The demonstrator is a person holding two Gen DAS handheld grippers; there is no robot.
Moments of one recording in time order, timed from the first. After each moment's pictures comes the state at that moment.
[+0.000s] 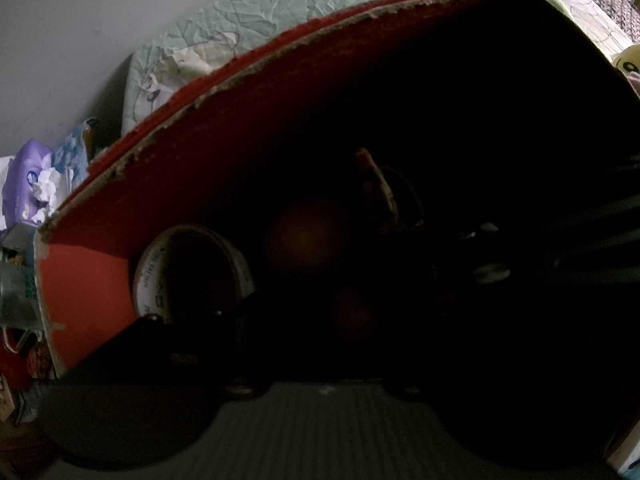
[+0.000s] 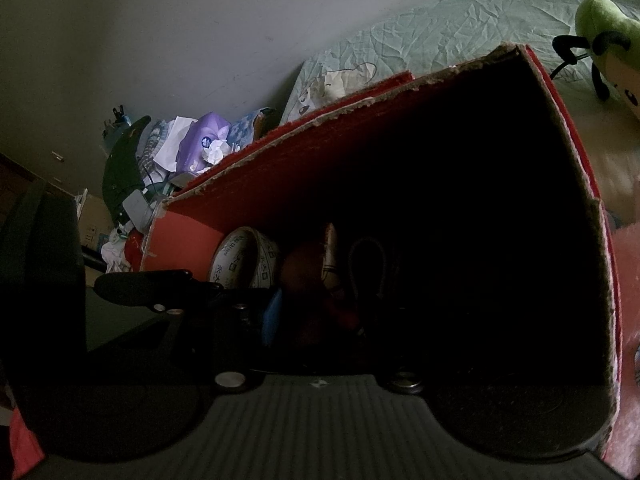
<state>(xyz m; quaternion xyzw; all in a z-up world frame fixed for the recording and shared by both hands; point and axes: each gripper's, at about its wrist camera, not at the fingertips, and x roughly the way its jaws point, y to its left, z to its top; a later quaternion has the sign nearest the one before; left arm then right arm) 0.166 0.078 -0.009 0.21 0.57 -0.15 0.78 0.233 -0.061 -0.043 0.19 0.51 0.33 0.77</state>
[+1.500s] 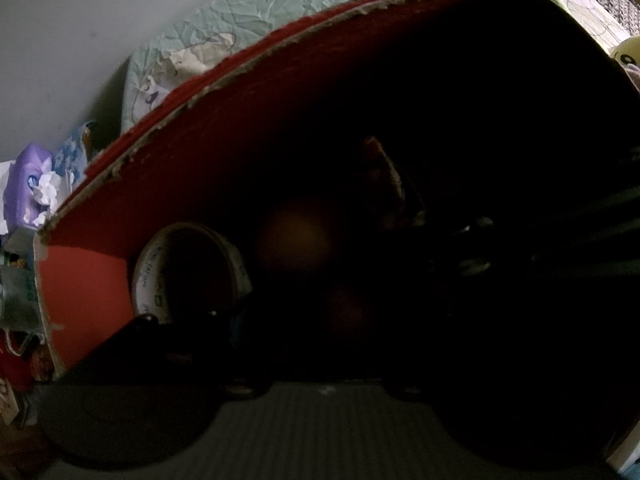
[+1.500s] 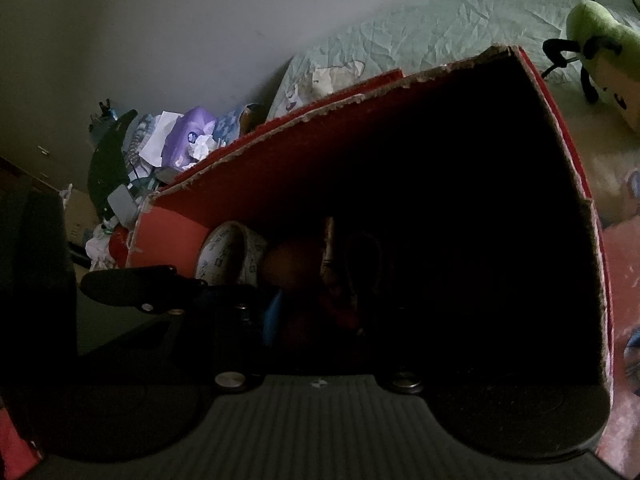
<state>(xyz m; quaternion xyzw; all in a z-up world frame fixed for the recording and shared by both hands) 0.089 0.141 0.006 0.23 0.57 -0.16 0.78 0.232 -0.055 -0.043 0.17 0.52 0.31 0.78</state>
